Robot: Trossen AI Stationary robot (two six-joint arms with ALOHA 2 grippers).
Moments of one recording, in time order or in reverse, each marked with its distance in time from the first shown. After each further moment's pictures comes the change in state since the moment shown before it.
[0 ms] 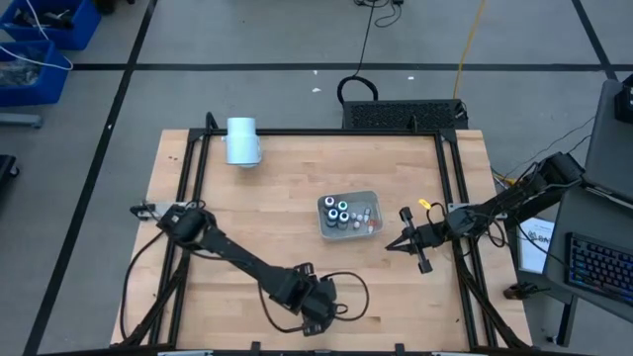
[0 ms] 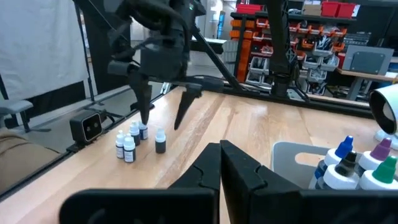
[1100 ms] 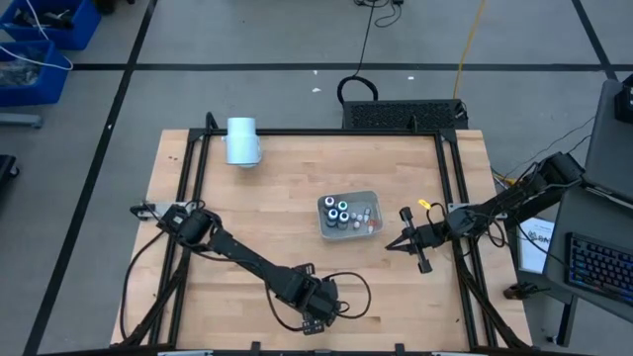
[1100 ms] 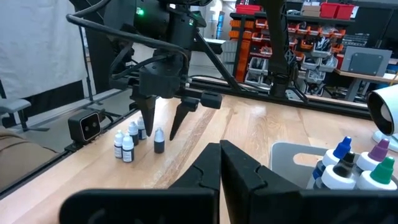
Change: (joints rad) left arm 0.021 0.044 0.000 -0.005 0.055 0.030; right arm 0.000 0.000 -0.001 0.000 0.004 -0.006
